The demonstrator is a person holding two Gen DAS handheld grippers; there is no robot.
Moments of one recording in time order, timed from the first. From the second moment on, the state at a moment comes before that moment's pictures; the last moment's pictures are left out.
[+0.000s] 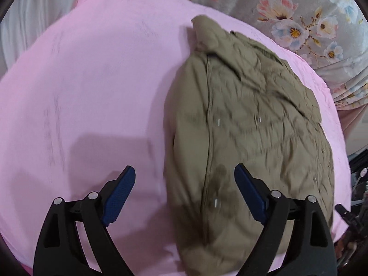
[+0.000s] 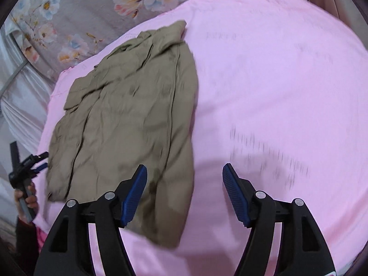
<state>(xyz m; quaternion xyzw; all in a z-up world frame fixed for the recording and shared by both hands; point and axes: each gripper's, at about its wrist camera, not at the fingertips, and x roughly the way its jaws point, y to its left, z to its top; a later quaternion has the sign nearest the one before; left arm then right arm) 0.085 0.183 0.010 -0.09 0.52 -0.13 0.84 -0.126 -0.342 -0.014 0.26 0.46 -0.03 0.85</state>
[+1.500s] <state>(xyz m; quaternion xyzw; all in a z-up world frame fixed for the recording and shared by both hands) 0.156 0.083 0.127 -0.01 0.40 -0.10 0.91 -0.012 -0.342 0.103 0.26 0.22 -0.07 0.94</state>
